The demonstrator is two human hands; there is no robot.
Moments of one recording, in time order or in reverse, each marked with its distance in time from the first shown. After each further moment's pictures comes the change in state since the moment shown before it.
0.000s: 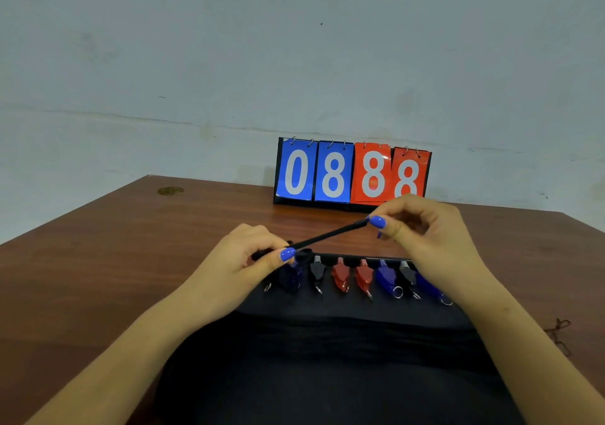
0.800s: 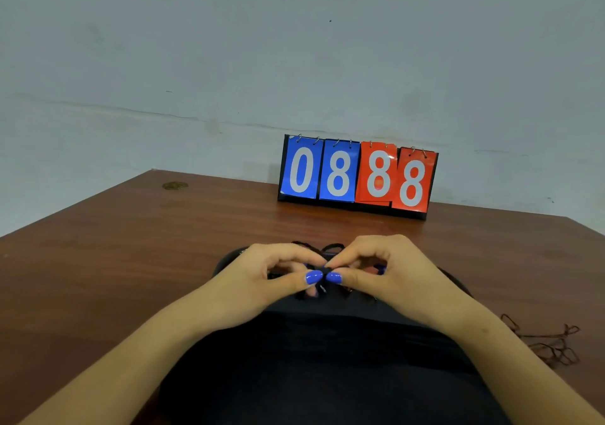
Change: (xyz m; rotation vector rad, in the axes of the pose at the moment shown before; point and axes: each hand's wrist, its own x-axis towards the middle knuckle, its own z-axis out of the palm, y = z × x) left_hand -0.005 0.021 0.008 -0.331 -0.217 -0.120; right_hand -0.012 -0.011 0.027 -0.078 -0.420 0.016
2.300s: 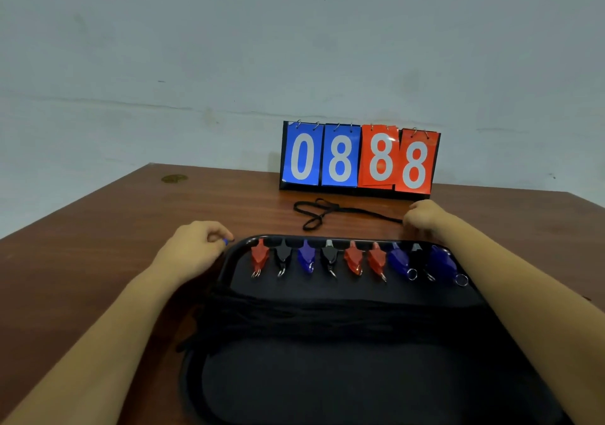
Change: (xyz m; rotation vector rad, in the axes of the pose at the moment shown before) left_hand 0.011 -0.093 -0.074 0.503 0.316 -0.505; right_hand 0.081 0.160 -0.051 -0.250 0.214 0.911
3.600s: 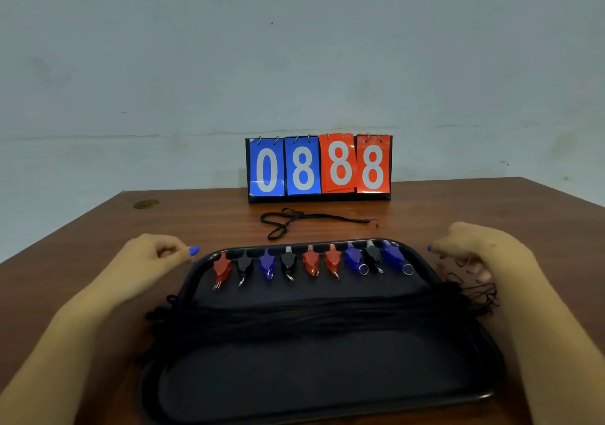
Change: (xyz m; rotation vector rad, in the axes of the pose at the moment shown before) left_hand -0.036 0.029 -0.029 0.054 0.026 0.180; right_hand -0.100 0.079 -0.079 -0.230 -0.169 0.167
